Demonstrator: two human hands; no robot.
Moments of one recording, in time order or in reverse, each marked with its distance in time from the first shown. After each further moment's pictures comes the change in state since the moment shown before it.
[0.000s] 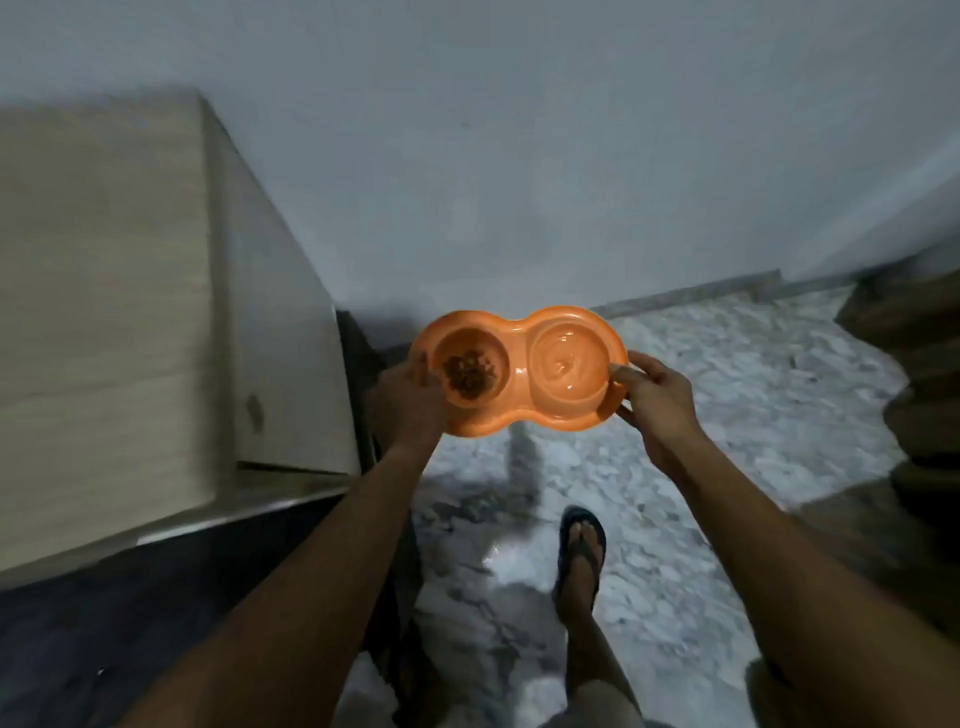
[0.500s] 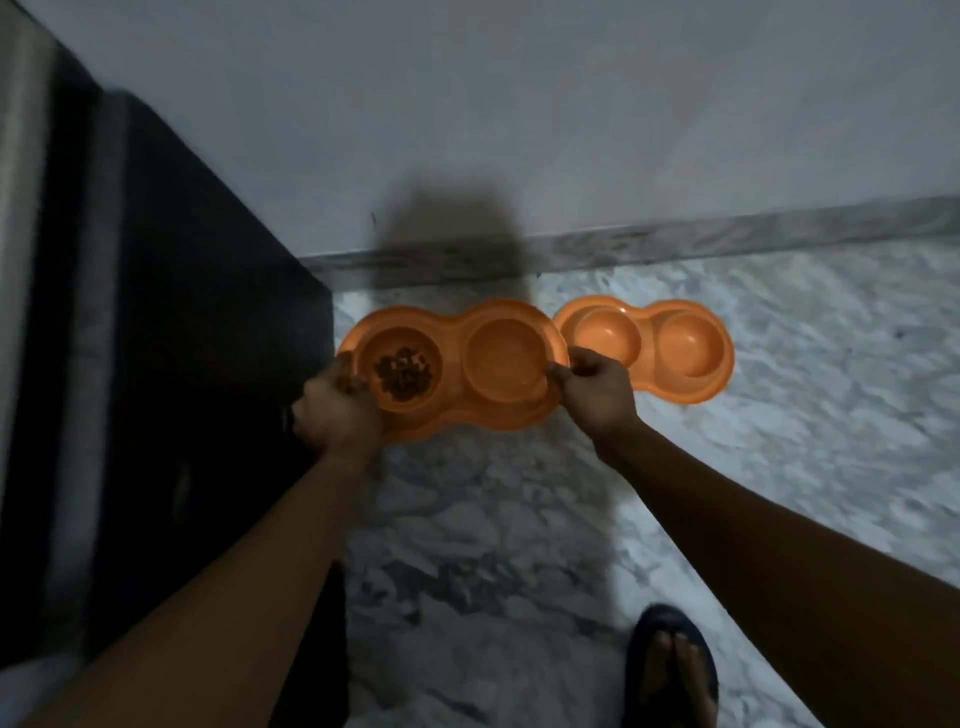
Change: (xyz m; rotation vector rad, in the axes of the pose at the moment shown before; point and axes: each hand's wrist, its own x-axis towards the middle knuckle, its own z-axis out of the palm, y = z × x) left_hand 0.291 -0.296 0.322 0.067 0.222 -0.296; right_hand 0.380 0.340 0.192 -0.301 -0.199 0.003
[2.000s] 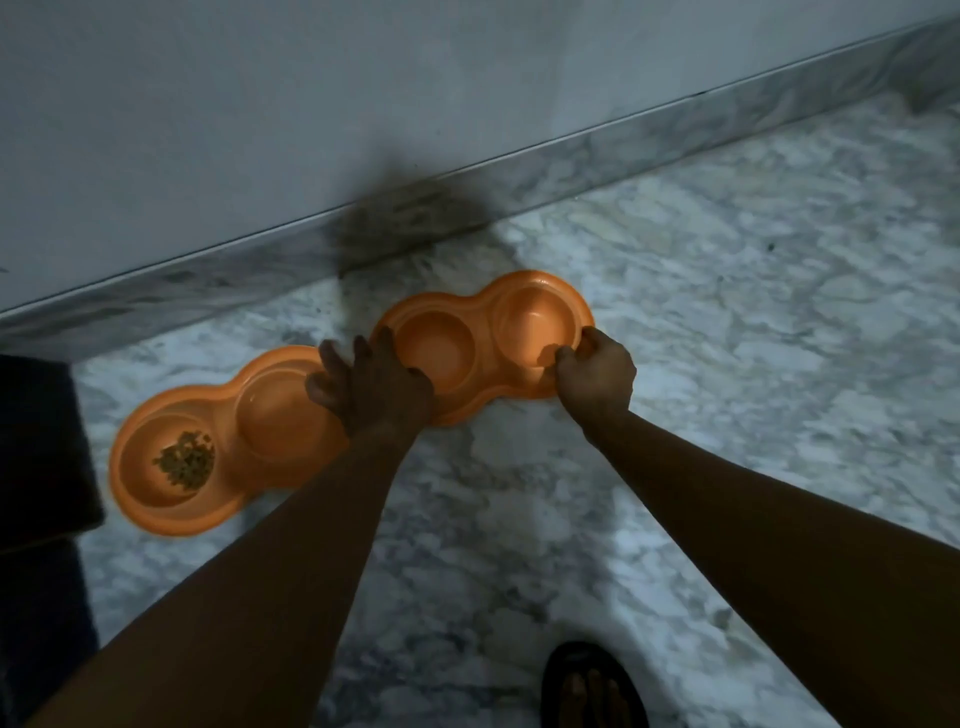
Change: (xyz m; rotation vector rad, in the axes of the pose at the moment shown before) left_hand -0.055 0.086 0.267 0.557 -0.297 0.463; right_hand 0.123 0.109 -0.147 -0.232 0.396 0.091
